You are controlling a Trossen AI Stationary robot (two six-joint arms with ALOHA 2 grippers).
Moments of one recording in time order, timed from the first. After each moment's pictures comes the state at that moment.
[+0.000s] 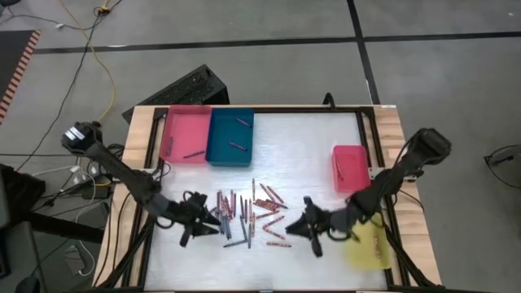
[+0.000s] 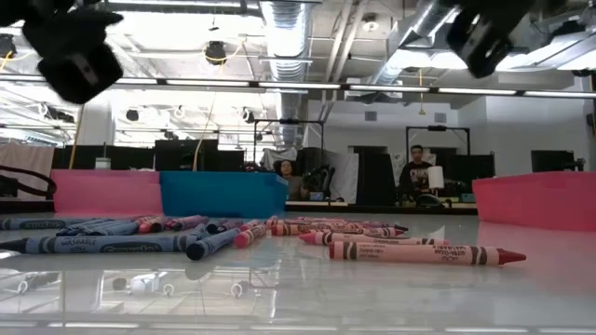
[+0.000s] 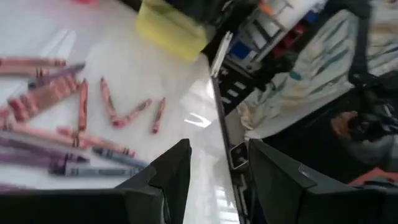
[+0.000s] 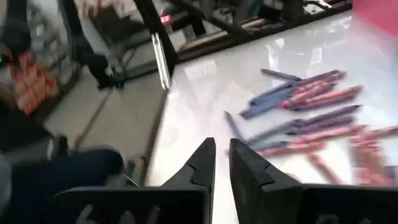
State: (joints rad) left arm -0.67 1.13 0.36 0.62 -0.37 -0.74; right arm 0.68 1.41 0.69 0.46 0.50 0.53
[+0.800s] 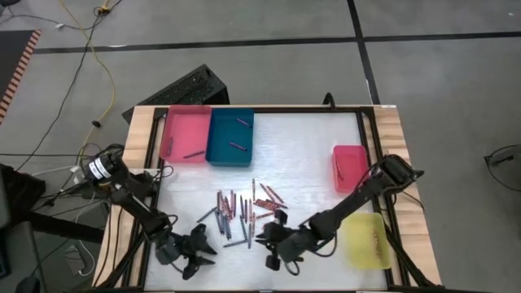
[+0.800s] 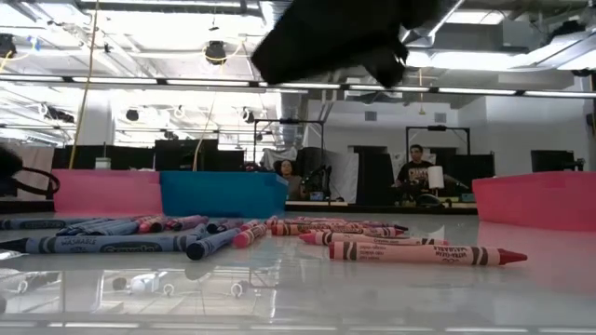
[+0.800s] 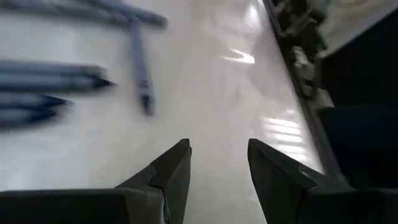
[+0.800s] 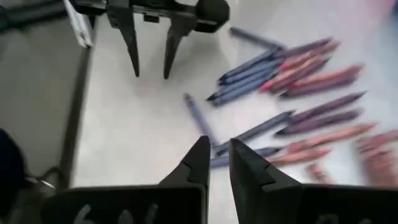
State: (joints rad) left arm -0.96 1.70 0.45 0.71 -0.55 -0.82; right arm 0.57 1.87 1.30 -0.08 0.52 0.58
